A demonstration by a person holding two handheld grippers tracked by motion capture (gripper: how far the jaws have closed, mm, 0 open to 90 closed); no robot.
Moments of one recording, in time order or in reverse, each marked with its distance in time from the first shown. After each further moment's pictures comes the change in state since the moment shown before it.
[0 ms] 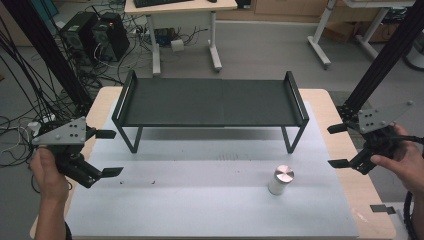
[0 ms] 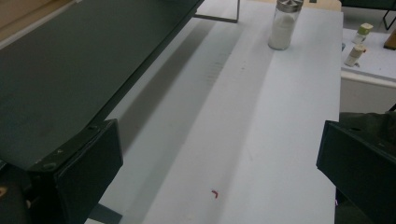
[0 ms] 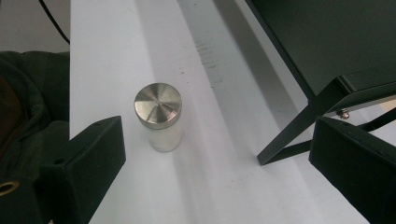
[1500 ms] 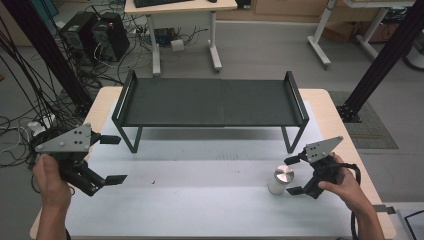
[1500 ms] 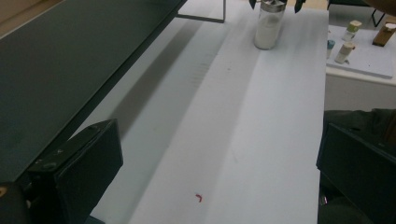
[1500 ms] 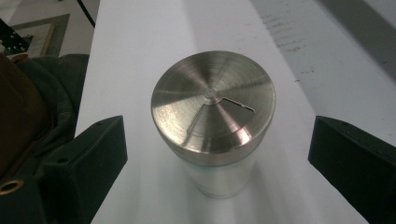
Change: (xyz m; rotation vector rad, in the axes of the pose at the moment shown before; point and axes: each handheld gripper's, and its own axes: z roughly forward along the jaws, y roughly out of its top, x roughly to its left) left arm -0.013 0.004 0.005 0.001 -0.031 0.015; right arm -0.005 -0.059 0.133 -0.065 0.212 0.069
